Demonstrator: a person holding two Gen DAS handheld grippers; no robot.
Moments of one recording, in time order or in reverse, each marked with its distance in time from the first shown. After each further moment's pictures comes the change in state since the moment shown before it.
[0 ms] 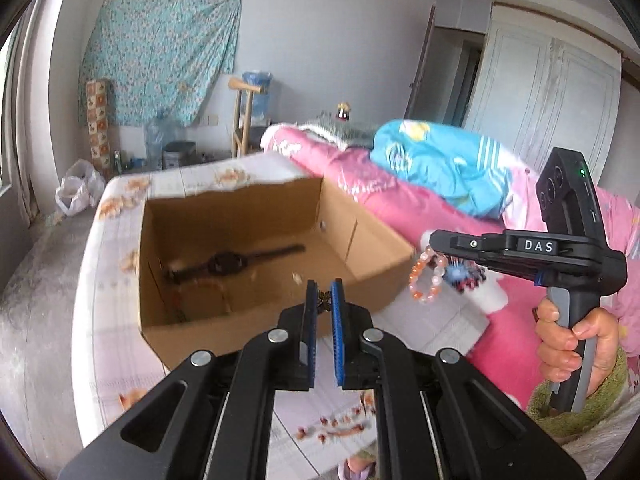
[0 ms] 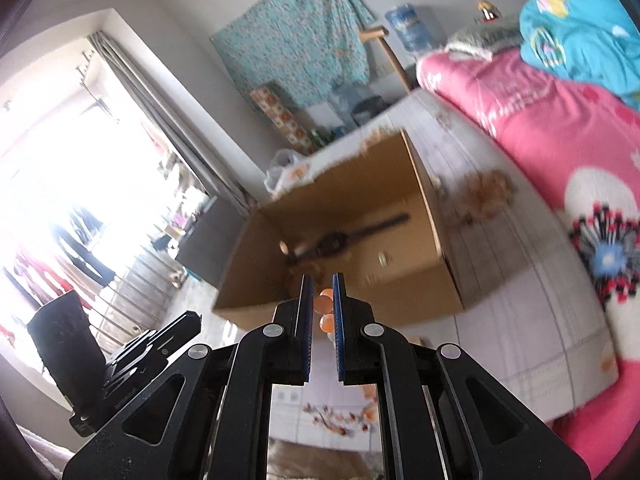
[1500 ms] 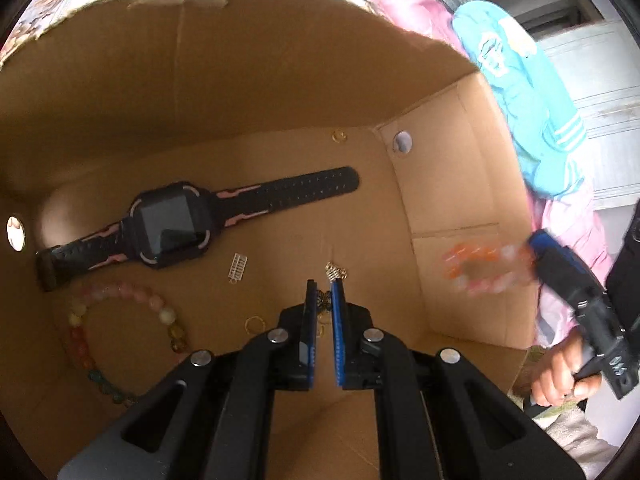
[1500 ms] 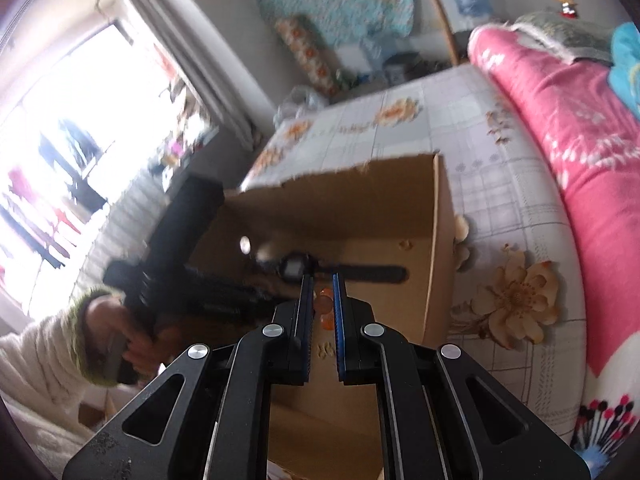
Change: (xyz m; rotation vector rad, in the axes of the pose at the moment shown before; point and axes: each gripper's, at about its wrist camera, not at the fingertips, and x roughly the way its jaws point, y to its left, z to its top) left arm 0.271 0.103 0.048 -0.357 0.776 -0.194; right arm 0.134 -0.034 0.098 -0.221 0.323 0.025
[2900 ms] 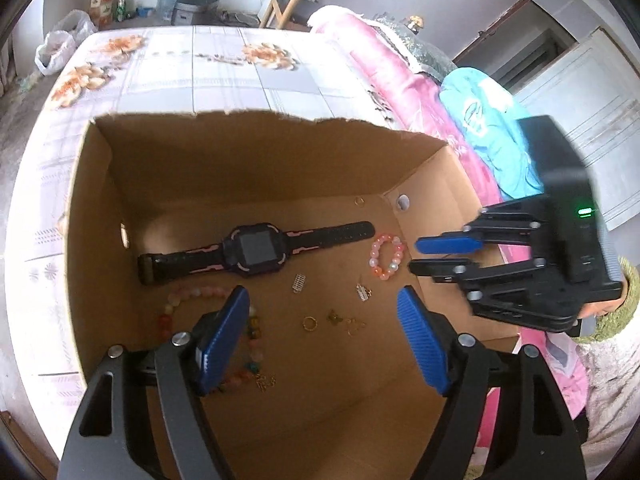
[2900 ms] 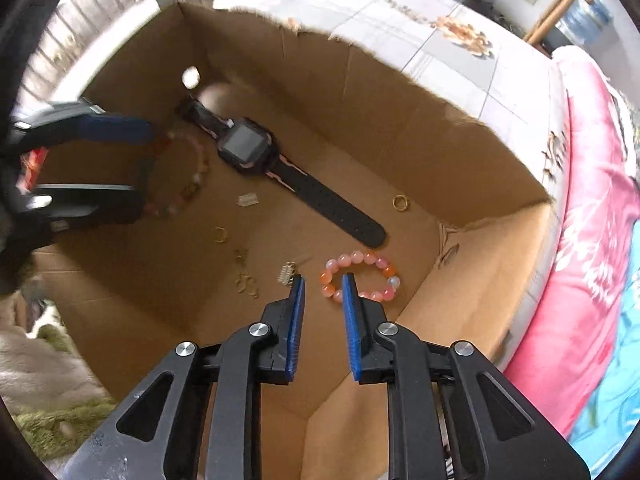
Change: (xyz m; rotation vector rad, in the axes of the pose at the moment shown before) left arm -0.075 0.017 -0.052 0.036 -0.332 0.060; right arm 0.120 0.052 0.021 -0.491 0.594 -0.366
